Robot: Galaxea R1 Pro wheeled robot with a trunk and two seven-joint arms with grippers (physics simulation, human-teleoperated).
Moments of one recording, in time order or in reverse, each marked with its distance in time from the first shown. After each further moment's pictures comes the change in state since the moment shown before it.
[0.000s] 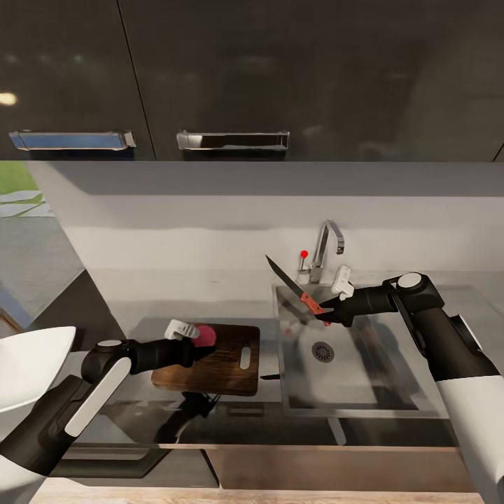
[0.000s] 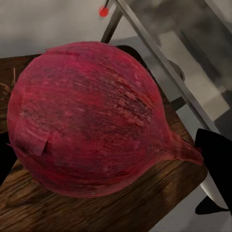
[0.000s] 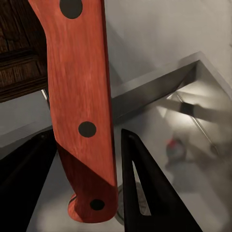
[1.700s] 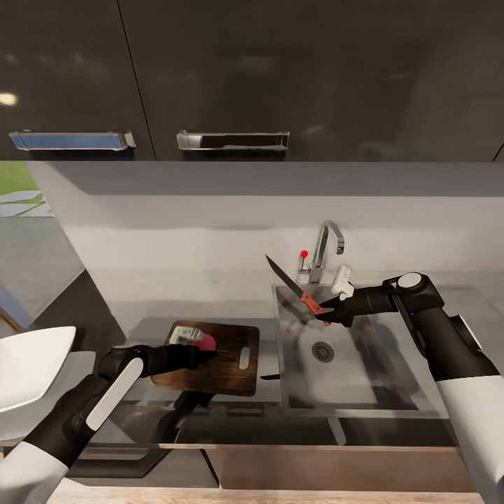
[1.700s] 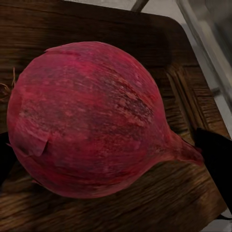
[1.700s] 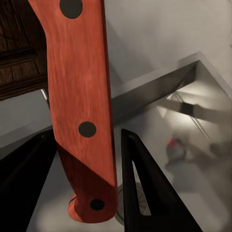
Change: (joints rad) left arm -0.025 -0.071 0.004 0.173 0.034 0.000 0.079; right arm 0.000 0.000 0.000 0.000 0.000 0.000 0.000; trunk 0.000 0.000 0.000
